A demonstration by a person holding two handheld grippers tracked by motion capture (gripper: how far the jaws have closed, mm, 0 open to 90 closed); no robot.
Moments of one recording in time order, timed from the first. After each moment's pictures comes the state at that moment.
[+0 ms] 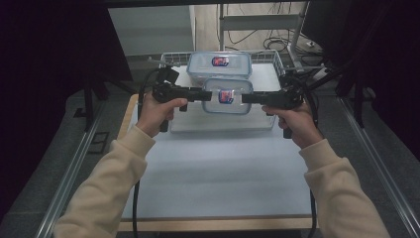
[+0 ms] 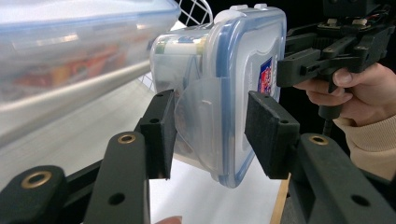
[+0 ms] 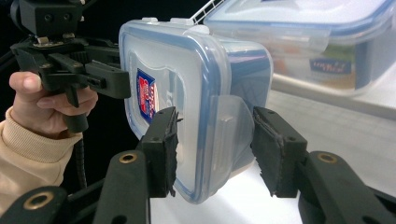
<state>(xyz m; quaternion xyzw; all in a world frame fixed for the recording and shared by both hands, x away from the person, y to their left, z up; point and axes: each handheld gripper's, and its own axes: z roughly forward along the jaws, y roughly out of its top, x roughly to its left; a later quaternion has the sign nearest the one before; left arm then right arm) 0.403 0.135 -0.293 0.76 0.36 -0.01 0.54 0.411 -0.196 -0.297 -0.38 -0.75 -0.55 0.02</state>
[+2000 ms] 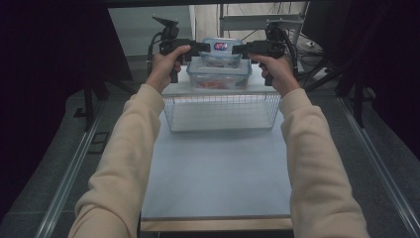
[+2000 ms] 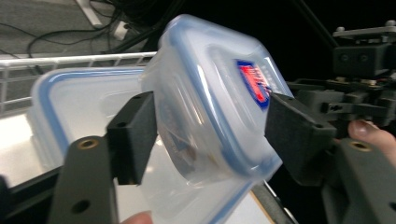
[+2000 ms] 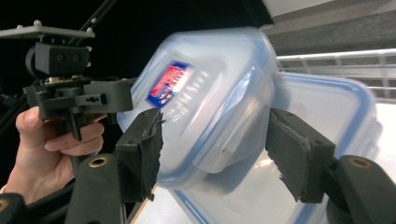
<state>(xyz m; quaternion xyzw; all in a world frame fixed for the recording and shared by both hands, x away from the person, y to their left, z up) 0.559 0.153 -0.282 0.68 0.47 -0.07 0.56 0.560 -0.167 -0.267 -0.47 -0.69 -0.54 0.06</state>
